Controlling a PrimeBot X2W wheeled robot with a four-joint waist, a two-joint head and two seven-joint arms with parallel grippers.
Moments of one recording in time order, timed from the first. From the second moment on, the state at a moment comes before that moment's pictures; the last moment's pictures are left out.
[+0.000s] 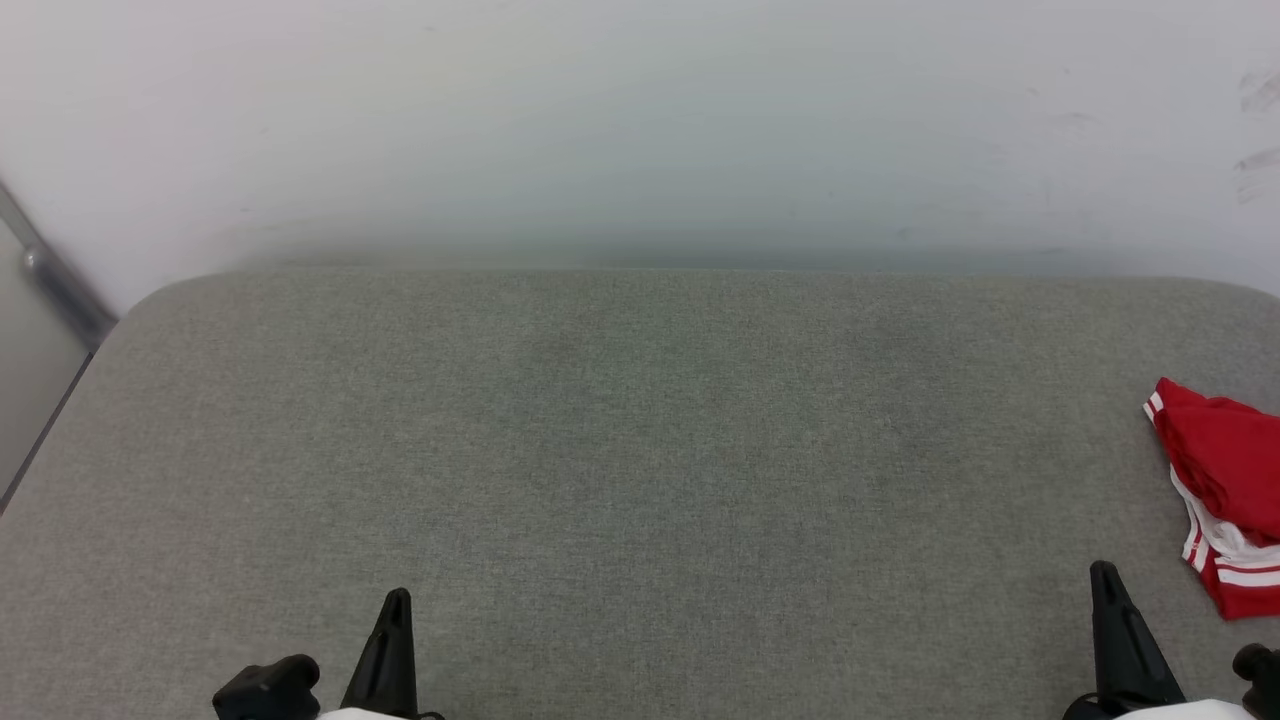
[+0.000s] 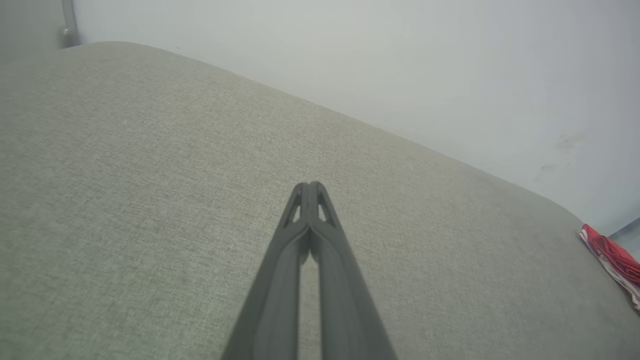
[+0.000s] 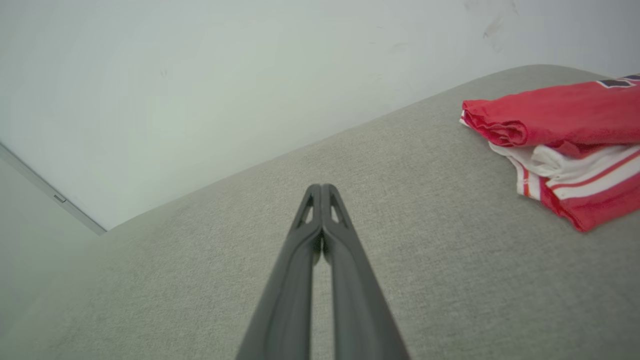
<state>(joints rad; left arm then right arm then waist) 0.13 0.06 -0.08 0.12 -0.43 0.01 -0.20 0.15 -0.05 -0.11 0.10 0.46 0.13 -0.18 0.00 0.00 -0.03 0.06</state>
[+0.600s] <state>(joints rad) 0.07 0.08 -0.05 0.16 -0.74 -0.03 -0.14 0.09 -0.05 -0.11 0.13 0.74 0.13 -0.11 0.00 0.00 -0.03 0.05</state>
